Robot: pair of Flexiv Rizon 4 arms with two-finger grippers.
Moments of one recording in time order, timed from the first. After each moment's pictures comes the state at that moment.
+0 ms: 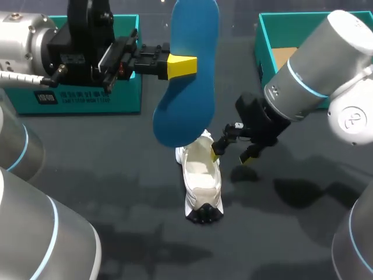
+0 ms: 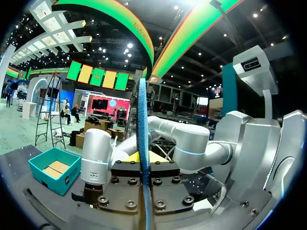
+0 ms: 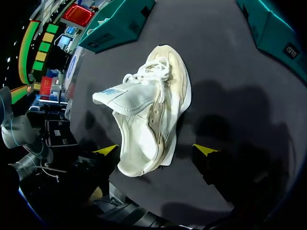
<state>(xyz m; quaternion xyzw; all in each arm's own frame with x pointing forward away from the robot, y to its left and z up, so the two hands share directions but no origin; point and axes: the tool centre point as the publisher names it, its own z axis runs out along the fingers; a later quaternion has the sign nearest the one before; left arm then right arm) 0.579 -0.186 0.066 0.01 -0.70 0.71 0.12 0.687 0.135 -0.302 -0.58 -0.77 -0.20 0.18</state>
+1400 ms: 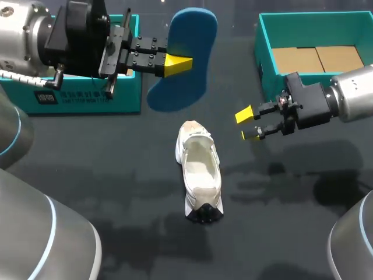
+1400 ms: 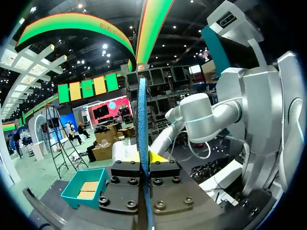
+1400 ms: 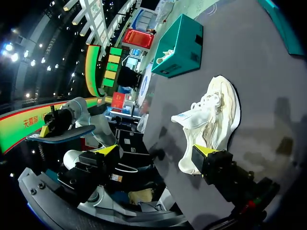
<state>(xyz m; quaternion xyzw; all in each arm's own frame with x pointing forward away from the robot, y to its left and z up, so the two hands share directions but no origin) 0.605 -0.179 0.053 -0.14 -0.73 0.67 -0.05 0.699 0.110 -0.202 -0.48 -0.65 -0.46 0.38</state>
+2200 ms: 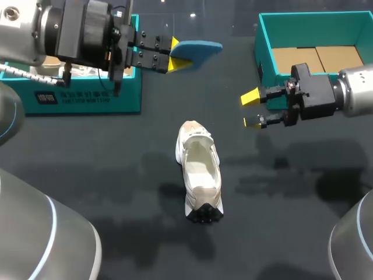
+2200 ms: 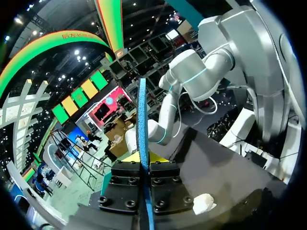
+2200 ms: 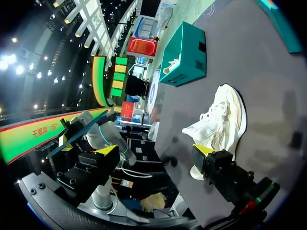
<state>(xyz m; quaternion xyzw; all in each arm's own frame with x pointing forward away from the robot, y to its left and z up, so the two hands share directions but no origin) 0.638 -0.179 0.027 -0.27 -0.74 0.58 -0.20 0.723 0.104 -0.175 -0.50 -0.60 -0.49 0.40</state>
